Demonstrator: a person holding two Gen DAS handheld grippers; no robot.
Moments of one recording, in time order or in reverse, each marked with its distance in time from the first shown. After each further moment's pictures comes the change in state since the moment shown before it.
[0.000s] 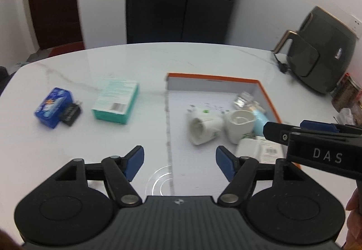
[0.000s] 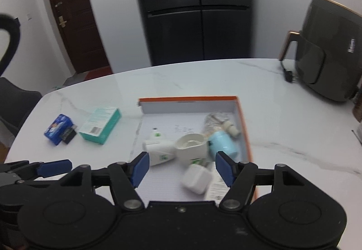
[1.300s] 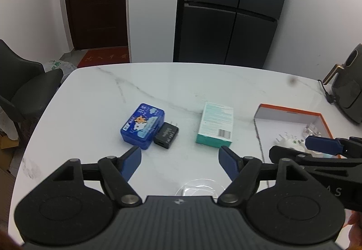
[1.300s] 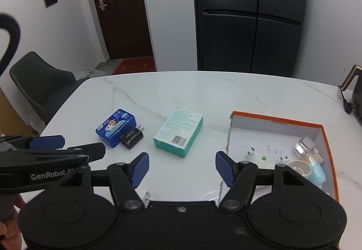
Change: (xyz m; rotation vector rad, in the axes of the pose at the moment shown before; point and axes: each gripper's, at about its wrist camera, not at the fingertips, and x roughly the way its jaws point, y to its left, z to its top) left arm -0.030 0.152 0.028 -0.079 -0.058 0.119; right arm 0.036 0.165 0.020 -0.155 0.011 0.108
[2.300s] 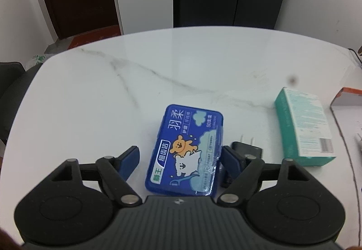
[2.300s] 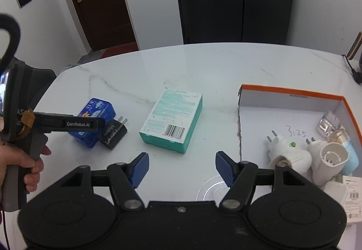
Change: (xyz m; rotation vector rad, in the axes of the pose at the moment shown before) left arm 0.175 0.074 0.036 0.120 0.154 -0.022; right arm 0.096 0.002 -0.006 0.112 0.093 -0.052
